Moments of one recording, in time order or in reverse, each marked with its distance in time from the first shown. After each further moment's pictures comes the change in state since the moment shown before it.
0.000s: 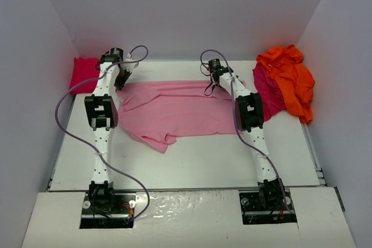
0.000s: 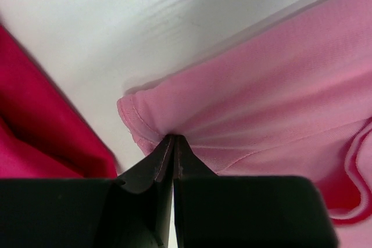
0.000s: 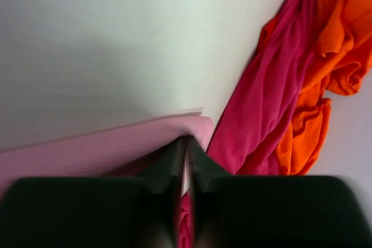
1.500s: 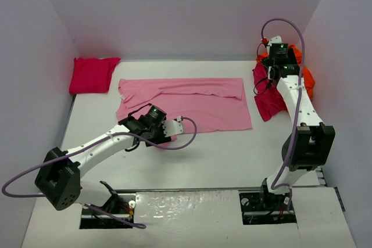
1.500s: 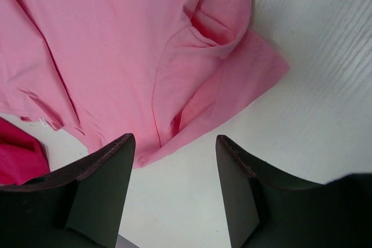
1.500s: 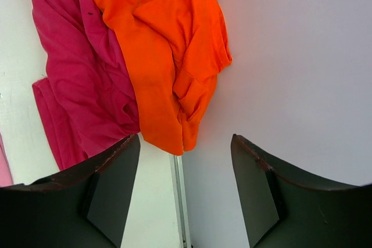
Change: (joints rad) left arm -0.714 -1.326 -1.673 0.501 -0.114 0.186; right arm -0.273 -1.080 -0.835 0.148 -0.308 0.196
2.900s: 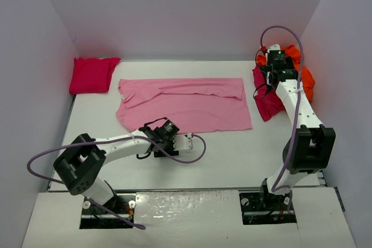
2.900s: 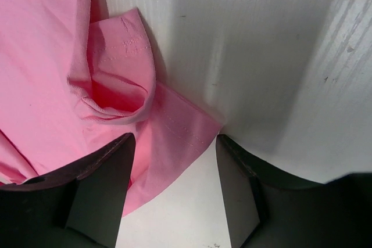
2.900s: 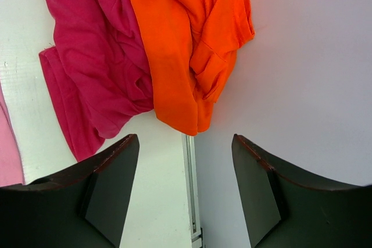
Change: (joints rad) left arm -0.131 0.185 -0.105 0.180 -0.011 0.000; right arm -0.004 -0.039 -0.096 -0.032 -0.008 0.049
